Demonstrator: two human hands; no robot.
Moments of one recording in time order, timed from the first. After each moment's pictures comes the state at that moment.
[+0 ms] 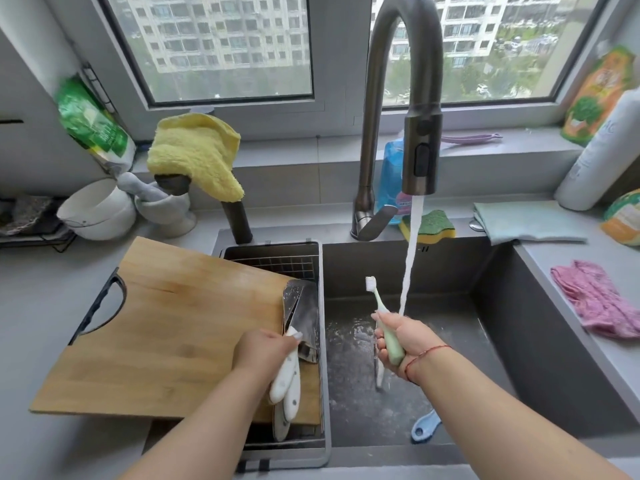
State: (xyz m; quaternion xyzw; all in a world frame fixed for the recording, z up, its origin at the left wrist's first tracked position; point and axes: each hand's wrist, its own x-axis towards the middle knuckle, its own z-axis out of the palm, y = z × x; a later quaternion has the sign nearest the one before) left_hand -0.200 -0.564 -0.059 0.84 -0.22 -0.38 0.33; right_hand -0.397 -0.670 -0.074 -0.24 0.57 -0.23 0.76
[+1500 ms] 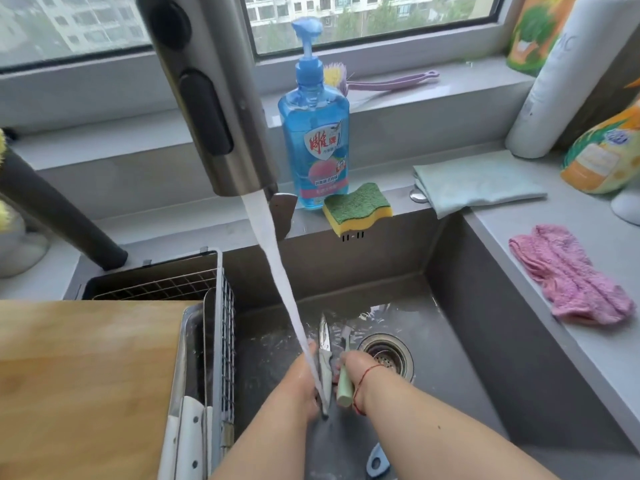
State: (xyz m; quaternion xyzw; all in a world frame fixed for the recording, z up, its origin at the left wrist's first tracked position) left_hand -0.340 -0.703 -0.196 0.70 -0.02 -0.63 0.33; right_hand -0.424 -0.737 -0.218 -0.17 0.67 -0.14 0.71
